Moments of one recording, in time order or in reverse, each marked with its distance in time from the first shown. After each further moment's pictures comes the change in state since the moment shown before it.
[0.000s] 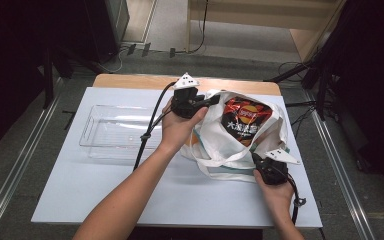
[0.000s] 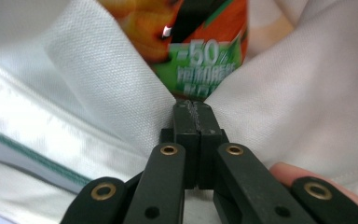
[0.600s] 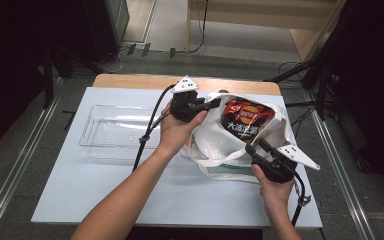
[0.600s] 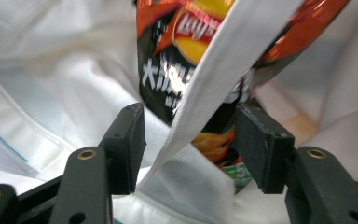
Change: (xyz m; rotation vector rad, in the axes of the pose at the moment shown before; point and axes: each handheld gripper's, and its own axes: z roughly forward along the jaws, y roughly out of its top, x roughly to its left) left arm -0.007 -0.004 -0.007 -0.001 -0.029 0.025; right arm 0.012 0.035 -0.036 -0.280 0.143 0.133
